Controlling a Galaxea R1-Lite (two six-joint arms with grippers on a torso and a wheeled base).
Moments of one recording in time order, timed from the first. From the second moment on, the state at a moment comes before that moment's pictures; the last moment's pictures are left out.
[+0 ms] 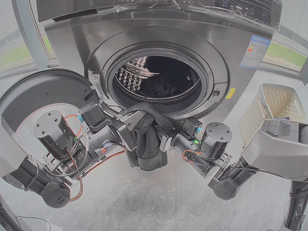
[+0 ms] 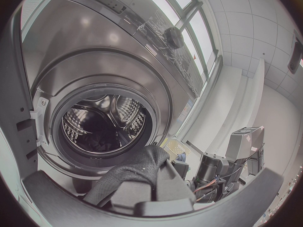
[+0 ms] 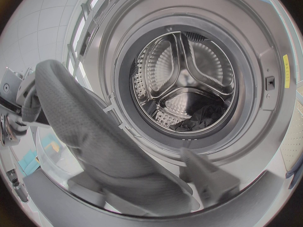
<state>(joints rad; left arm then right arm) -0.61 1.82 -0.54 -1.55 -0.21 -0.25 0.74 2.23 -0.89 -1.49 -0.15 0.15</state>
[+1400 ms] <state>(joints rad) -0.58 2.03 -0.57 -1.55 -0.22 -0.26 0.73 1.94 -0.77 -1.51 -0.16 0.16</state>
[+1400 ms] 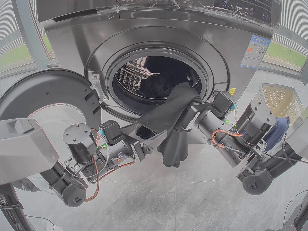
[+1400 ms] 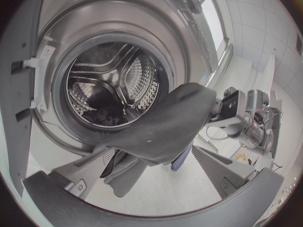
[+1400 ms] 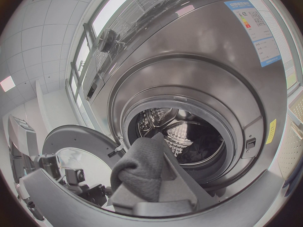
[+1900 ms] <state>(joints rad) -0.55 2.18 -0.56 -1.55 -0.22 -0.21 0.73 1.94 -0.80 -1.50 -0.16 0.16</state>
